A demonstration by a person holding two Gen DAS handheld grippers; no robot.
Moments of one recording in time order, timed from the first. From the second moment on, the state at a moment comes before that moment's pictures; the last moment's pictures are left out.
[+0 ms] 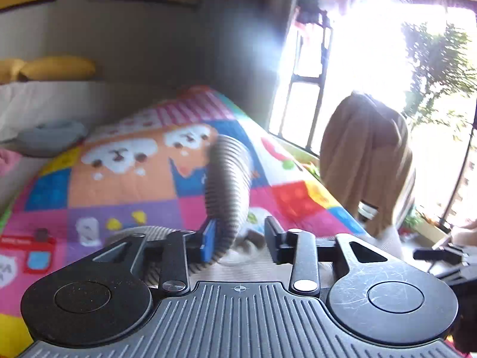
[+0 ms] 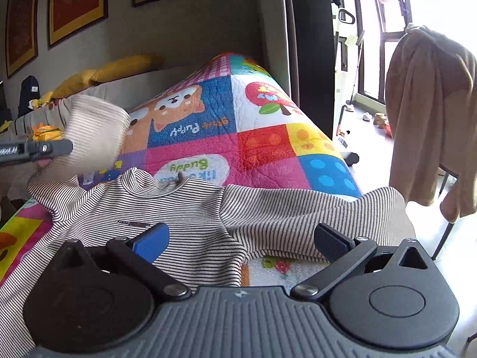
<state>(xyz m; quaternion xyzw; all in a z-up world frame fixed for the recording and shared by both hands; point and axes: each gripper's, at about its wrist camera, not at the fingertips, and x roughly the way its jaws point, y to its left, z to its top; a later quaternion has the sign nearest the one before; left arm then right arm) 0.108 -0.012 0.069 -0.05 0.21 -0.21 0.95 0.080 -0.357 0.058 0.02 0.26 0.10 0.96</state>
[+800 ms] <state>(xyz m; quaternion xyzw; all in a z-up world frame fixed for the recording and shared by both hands) 0.072 -0.035 0.008 0.04 0.34 -0.23 0.91 0.099 -0.318 0.007 -0.02 0.41 0.12 0.91</state>
